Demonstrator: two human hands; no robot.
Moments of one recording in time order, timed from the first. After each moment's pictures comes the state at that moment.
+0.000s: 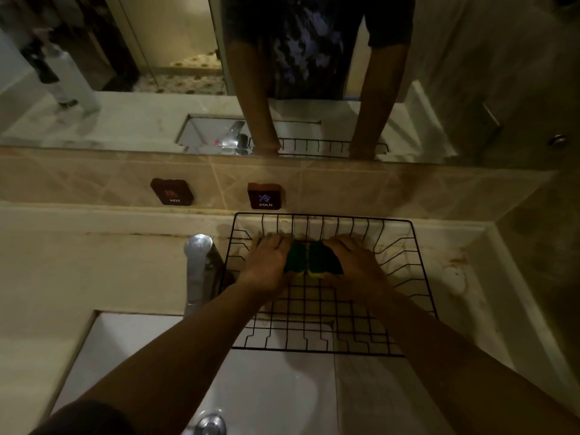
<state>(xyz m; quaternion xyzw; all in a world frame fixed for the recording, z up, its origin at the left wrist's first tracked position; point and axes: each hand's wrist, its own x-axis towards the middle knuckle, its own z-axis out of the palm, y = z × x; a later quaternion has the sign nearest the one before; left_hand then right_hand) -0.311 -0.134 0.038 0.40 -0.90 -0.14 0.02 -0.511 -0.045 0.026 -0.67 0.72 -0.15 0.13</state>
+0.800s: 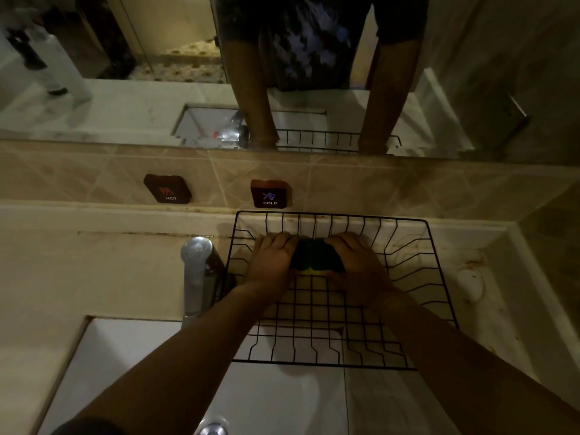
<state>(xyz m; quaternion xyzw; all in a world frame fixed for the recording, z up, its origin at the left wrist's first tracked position) -0.318 -0.151 0.006 0.39 -0.91 -0.13 0.06 -0.509 -0.063 0.008 -0.69 0.69 -0.20 0.11</state>
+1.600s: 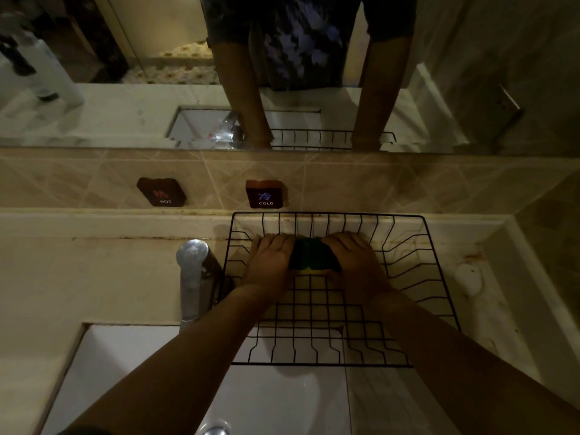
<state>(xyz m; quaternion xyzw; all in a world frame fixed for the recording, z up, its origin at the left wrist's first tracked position) -0.318 -0.151 0.003 0.40 -0.91 -0.11 0.05 -0.507 -0.061 0.003 -0.69 0.71 -0.15 0.06</state>
